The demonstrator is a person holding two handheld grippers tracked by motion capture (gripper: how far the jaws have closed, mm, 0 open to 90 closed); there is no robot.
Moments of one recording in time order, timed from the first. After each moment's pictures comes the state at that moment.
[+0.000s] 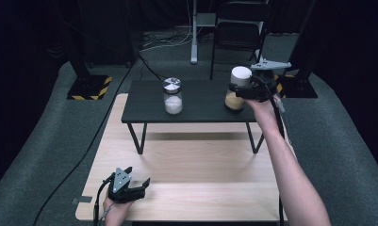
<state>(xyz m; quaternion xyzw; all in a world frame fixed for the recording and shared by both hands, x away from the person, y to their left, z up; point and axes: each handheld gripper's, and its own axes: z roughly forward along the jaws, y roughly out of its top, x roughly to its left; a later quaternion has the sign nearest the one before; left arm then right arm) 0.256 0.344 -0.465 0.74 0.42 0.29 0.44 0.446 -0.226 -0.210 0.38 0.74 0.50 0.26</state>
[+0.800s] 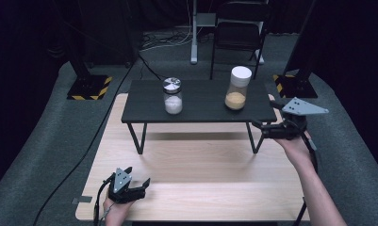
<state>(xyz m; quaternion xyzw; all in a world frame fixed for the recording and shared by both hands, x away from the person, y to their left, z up) 0.256 0.342 -0.464 0.74 0.43 0.29 0.44 0.365 -0.317 -0.287 0.29 0.74 0.53 0.29</state>
